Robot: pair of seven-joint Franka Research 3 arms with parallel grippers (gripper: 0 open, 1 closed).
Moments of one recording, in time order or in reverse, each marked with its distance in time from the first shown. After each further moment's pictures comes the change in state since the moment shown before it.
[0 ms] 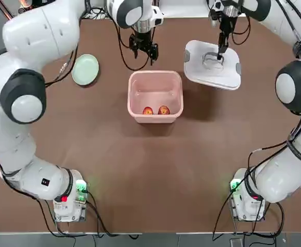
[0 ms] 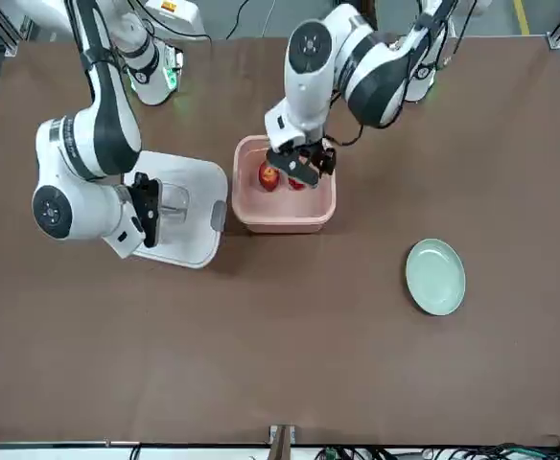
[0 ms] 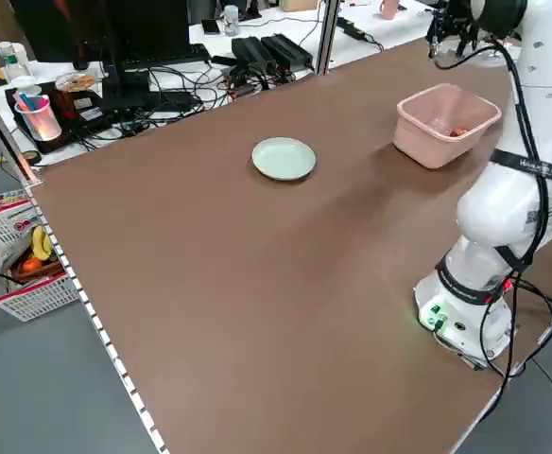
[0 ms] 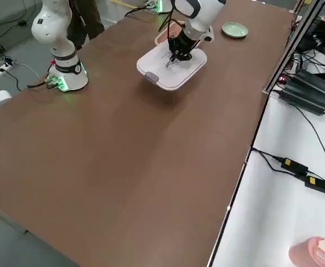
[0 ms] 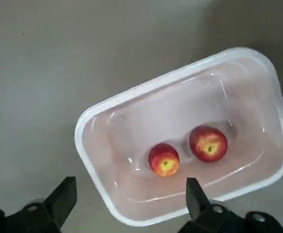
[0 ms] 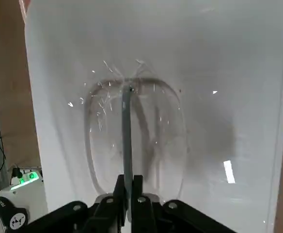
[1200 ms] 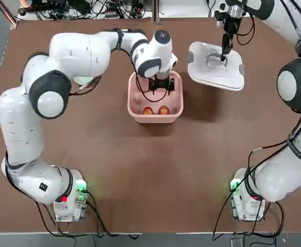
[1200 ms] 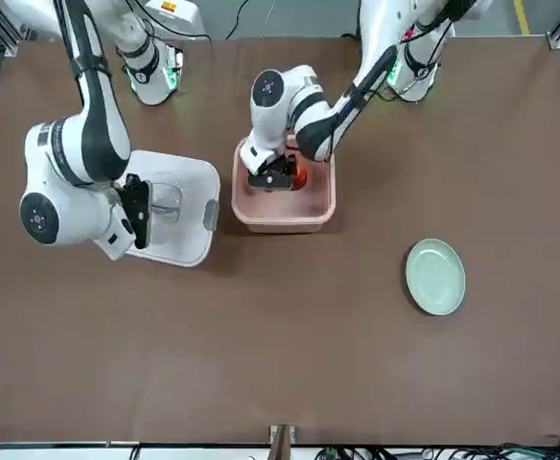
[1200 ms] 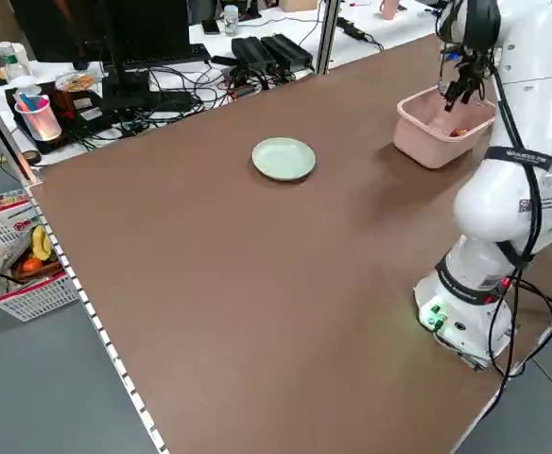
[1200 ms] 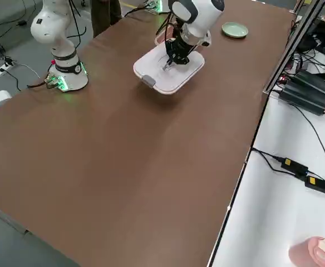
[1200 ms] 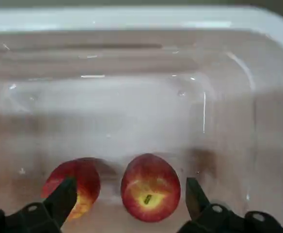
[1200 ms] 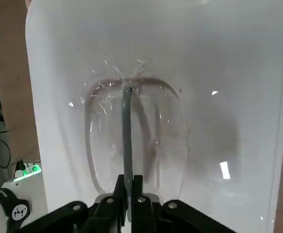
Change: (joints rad) left arm -0.167 0.226 0.002 -0.153 0.188 0.389 -0.594; right arm -0.040 0.000 0.000 -0.015 0.000 -0.017 -0.047
